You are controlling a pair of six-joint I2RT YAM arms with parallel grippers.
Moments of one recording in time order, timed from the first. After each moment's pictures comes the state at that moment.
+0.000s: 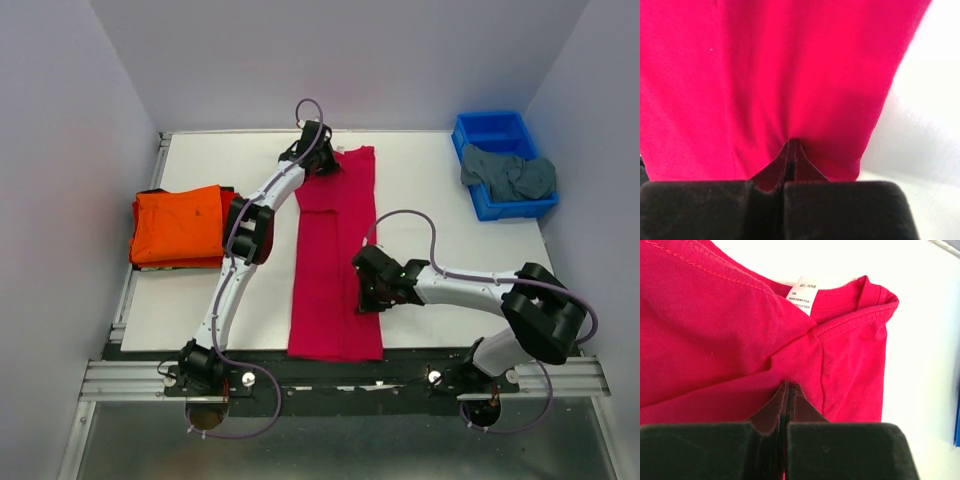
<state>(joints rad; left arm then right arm) -0.40 2.73 2.47 -0.37 0.12 -0.72 0.91 1.51 0.75 -0.35 0.02 0.80</state>
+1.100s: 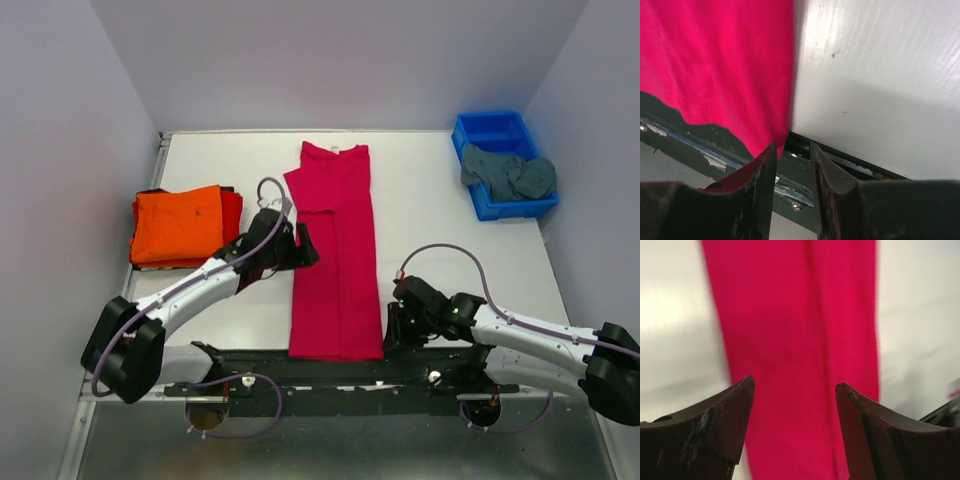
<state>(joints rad) -0.57 1.32 0.84 -0.14 0.07 -0.66 0.93 1.00 0.43 -0.54 -0.12 0.85</state>
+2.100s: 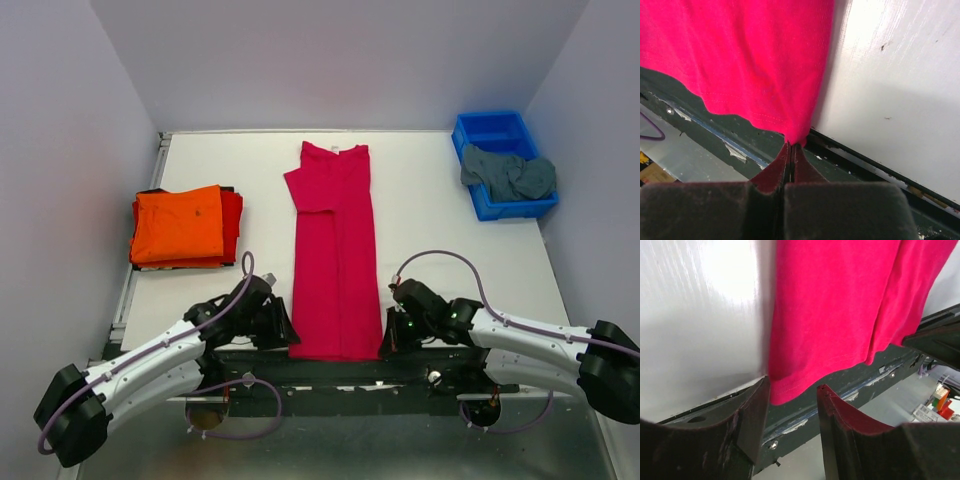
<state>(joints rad) -0.79 0.75 0.32 -0.51 0.26 -1.03 0.94 1.00 0.35 -0.38 -0.26 0.91</state>
